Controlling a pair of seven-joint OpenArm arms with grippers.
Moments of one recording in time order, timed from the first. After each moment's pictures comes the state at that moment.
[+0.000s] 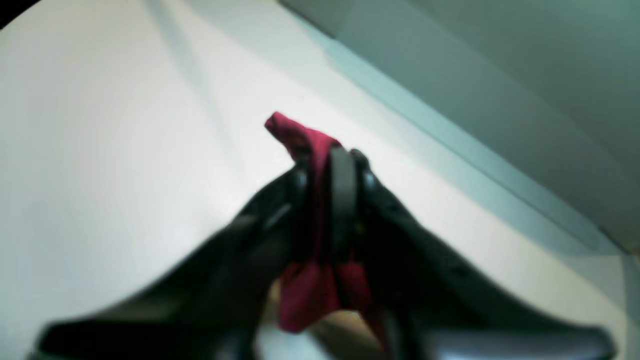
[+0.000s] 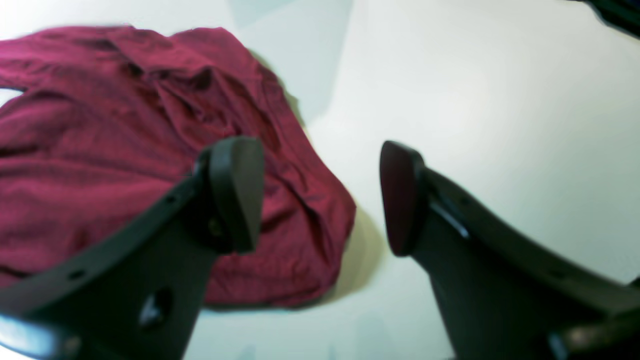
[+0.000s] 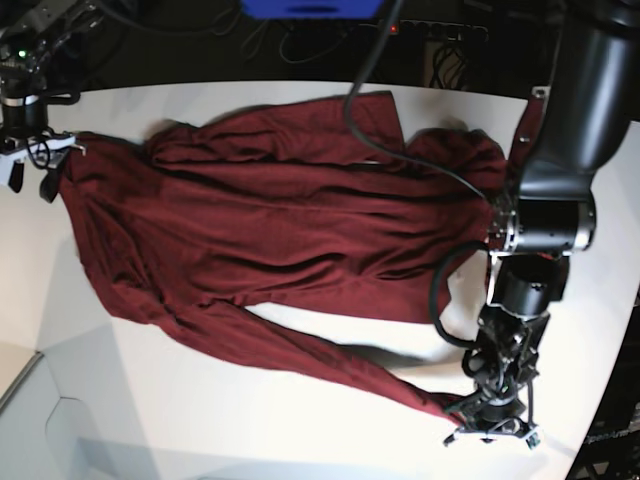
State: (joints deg) left arm -55.2 -7.2 3.9 13.5 -35.6 3.7 -5.9; right arm -12.8 -5.8 57.4 107.2 8.7 39.9 -28.2
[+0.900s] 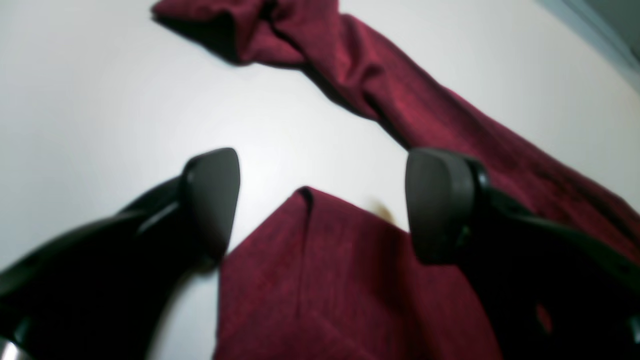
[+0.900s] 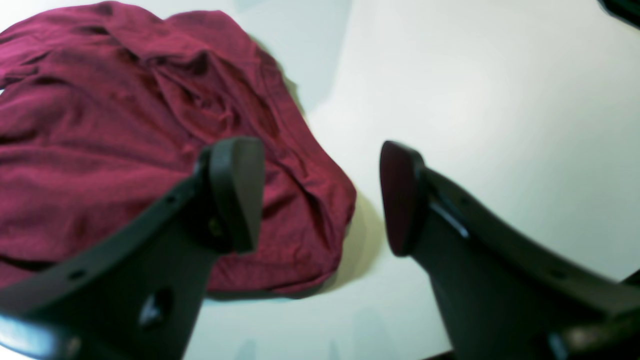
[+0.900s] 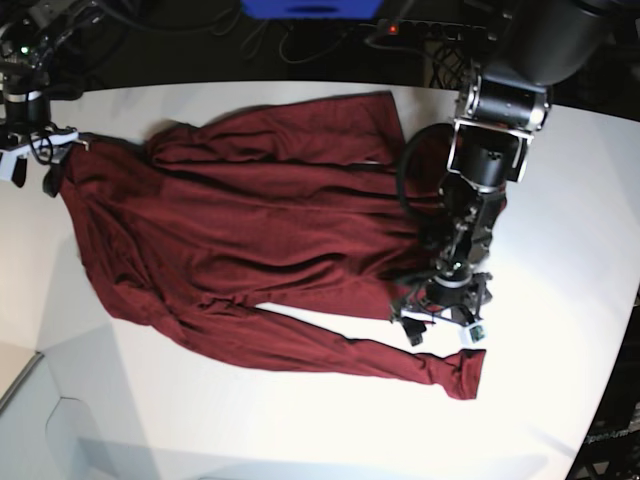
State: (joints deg) left arm -27.4 -4.9 11.5 34.4 -35.3 2.8 -5.4; right arm -13.3 -6.3 57.4 107.4 8.8 39.9 -28.2
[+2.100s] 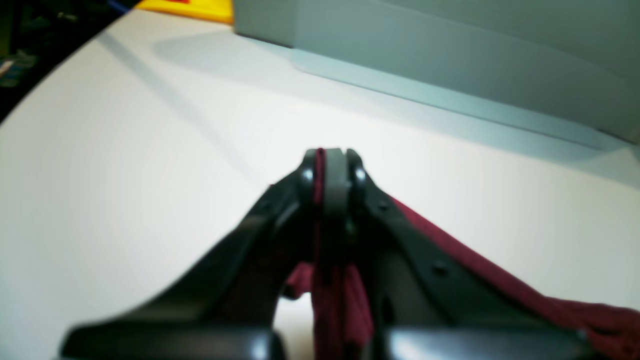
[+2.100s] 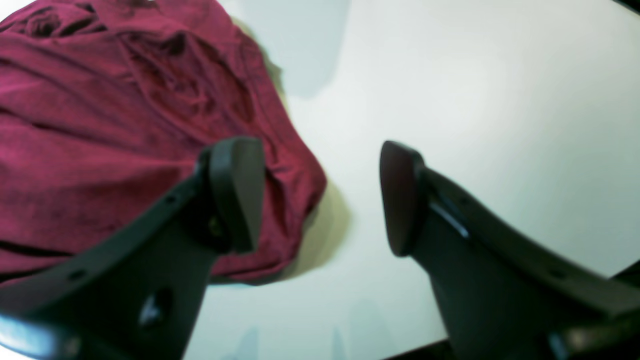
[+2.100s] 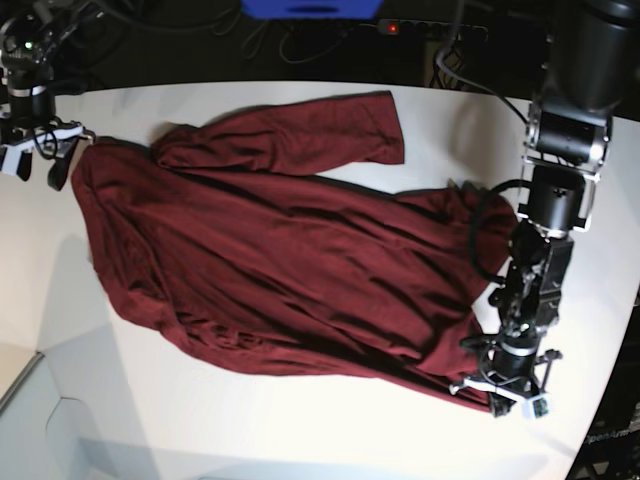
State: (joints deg) left arm -35.9 -18.0 17.0 44.4 -36.0 2.8 -2.5; right arm -14.2 -7.1 57.2 107.1 8.8 39.9 -28.4
